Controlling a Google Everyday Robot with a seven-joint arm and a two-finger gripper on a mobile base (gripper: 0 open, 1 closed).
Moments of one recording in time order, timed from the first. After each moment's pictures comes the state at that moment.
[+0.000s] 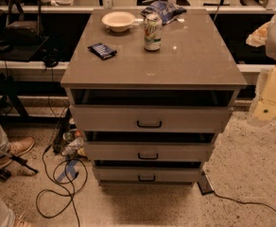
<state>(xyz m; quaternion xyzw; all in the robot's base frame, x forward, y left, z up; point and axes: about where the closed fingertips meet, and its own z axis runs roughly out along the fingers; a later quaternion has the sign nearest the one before) 0.438 -0.217 0.977 -0.60 0.78 -0.03 0.16</state>
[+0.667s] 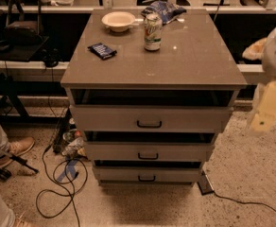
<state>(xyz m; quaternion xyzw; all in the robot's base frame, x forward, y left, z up) 0.442 -0.222 0.949 -0.61 0.78 -0.02 0.16</state>
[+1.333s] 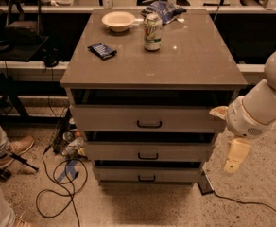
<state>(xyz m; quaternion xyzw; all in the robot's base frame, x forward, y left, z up) 0.453 -0.222 0.754 -0.66 0.73 0.09 0.14</state>
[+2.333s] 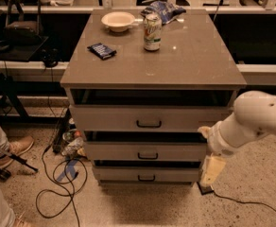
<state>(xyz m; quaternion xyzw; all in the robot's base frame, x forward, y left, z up) 0.477 -0.210 0.642 -0.64 0.75 0.09 0.15</state>
